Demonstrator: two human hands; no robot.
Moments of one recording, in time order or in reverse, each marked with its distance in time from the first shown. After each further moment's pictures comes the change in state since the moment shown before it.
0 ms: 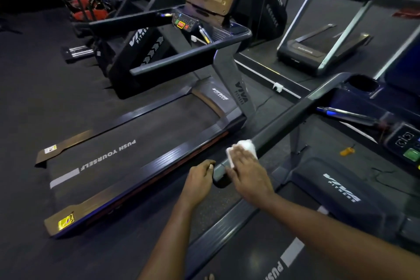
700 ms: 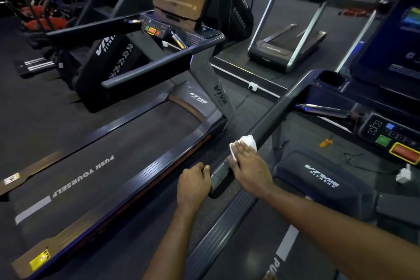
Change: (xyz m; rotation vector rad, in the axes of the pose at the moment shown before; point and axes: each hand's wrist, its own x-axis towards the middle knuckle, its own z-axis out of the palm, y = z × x) left_hand 0.029 0.008 0.007 0.164 0.055 -0.027; right_hand 0.023 0.023 -0.010 0.006 0.051 0.191
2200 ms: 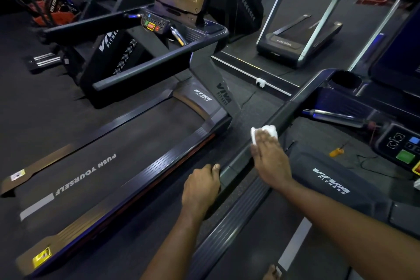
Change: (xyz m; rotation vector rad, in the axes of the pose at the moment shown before) left_hand 0.039 0.047 0.030 0.129 -0.144 -0.011; right_hand 0.057 0.087 -0.017 -0.047 0.071 0.104
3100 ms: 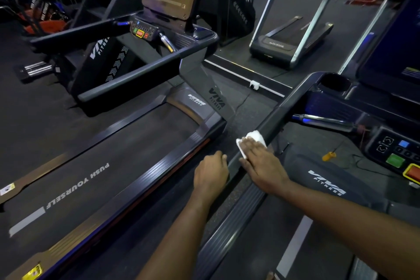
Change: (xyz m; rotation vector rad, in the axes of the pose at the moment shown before) left_hand 0.054 0.068 0.008 0.050 -0.007 0.106; right_hand 0.016 0.034 -0.007 -0.042 -0.112 -0.251
